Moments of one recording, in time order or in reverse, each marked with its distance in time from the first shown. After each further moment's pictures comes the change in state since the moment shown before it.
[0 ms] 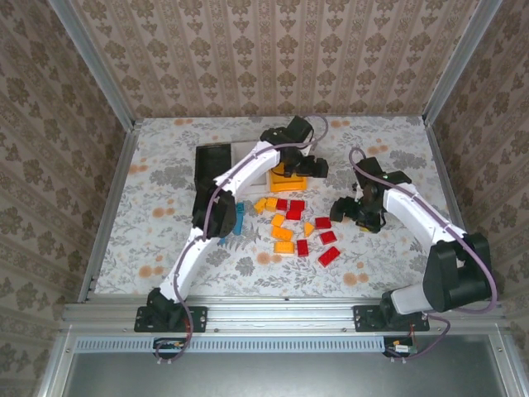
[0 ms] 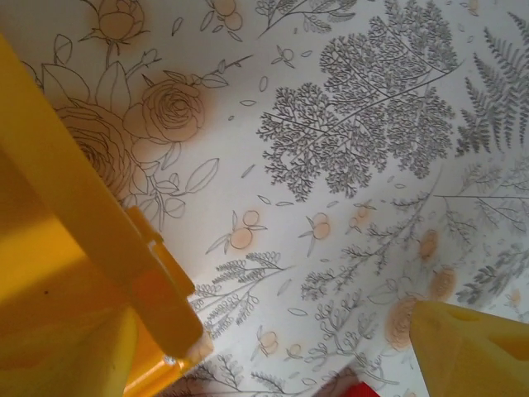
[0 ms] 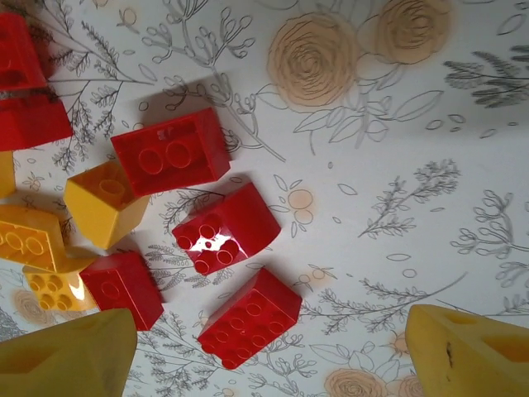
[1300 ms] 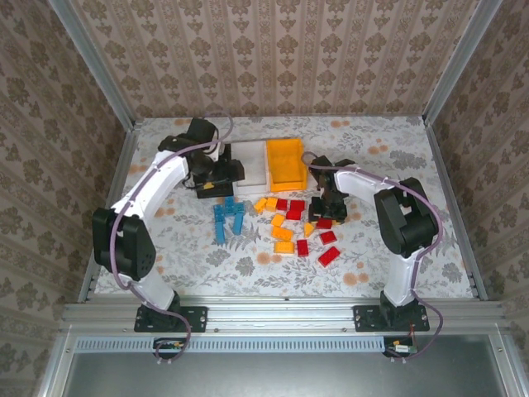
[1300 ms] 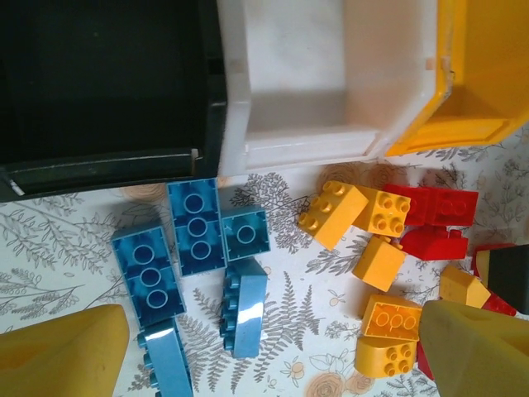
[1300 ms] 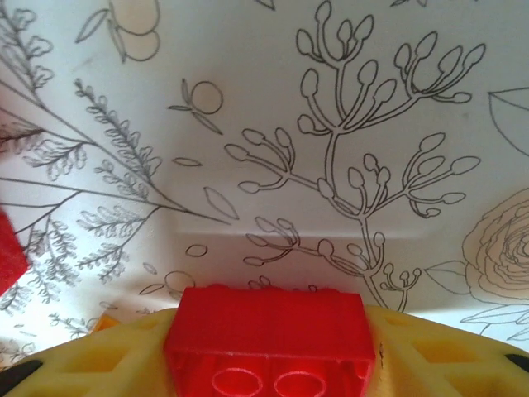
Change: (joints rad) left arm 0.370 -0.894 -1.014 0.033 -0.104 0.038; right arm 0.185 0.490 0.262 0.051 0.122 -0.002
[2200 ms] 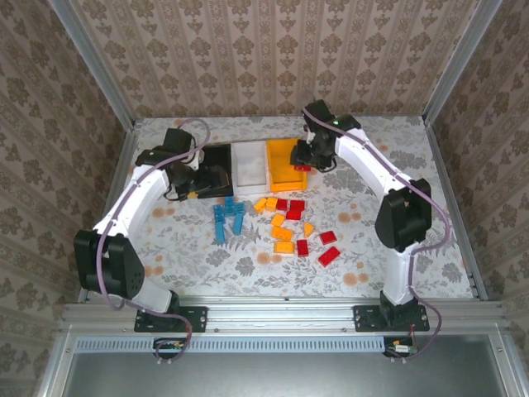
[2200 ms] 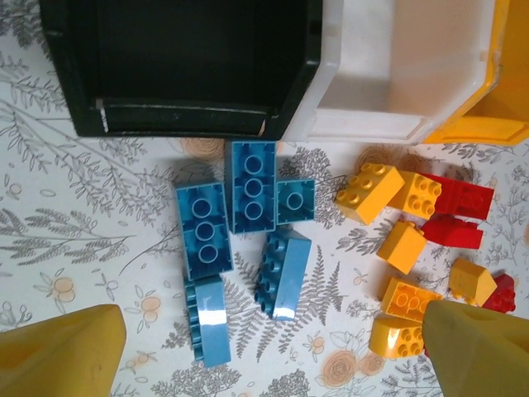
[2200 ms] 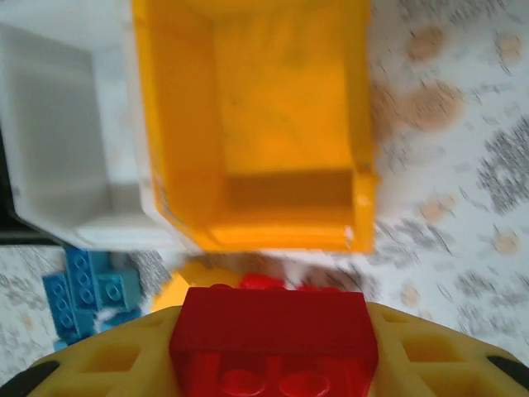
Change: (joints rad) left arm 0.123 -0.172 -0.177 0.020 0.049 0.000; right arm 0.000 0.124 0.684 -0.101 -0.064 0.043
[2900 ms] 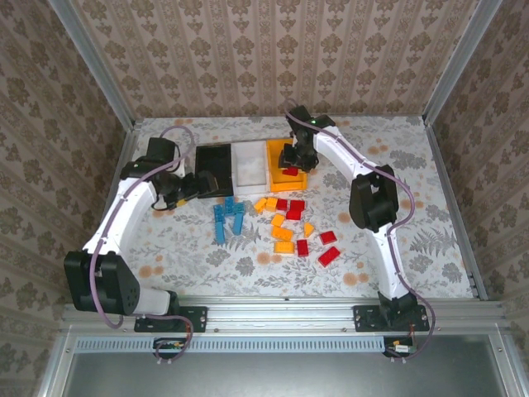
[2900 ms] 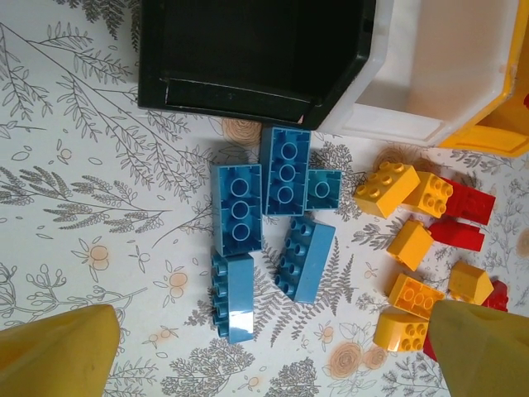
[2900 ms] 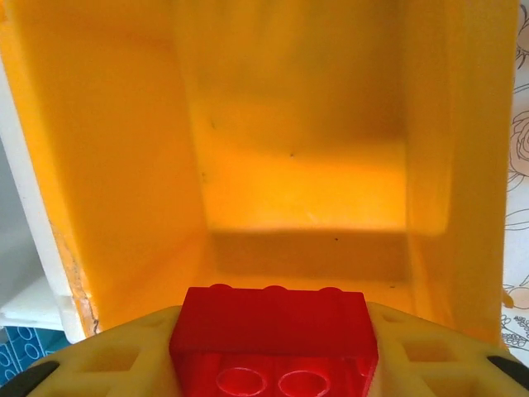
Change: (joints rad) left arm 0.092 -0.107 -0.094 0.004 0.031 0.000; right arm 0.005 0.293 0.210 -0.050 -0.028 0.010
